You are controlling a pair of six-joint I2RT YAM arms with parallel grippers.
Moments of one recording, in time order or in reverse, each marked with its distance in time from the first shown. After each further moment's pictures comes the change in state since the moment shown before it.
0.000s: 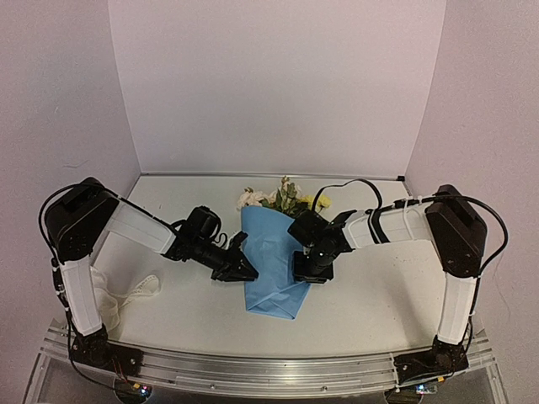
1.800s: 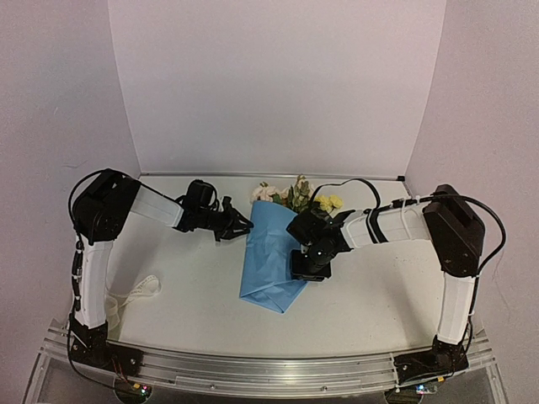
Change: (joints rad) left arm 0.202 0.276 0.367 0.101 -0.150 -0.212; right arm 0.000 0.016 0.013 0.029 0.000 -0.034
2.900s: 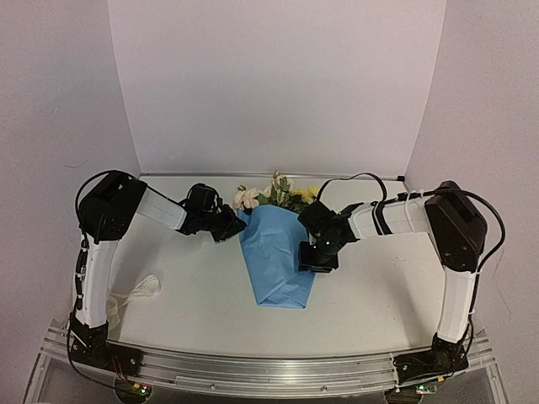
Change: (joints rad) left arm 0.002 0.063 0.025 0.021 -0.257 -0.064; right arm -0.095 0.004 0.005 0.005 -0.031 -0.083
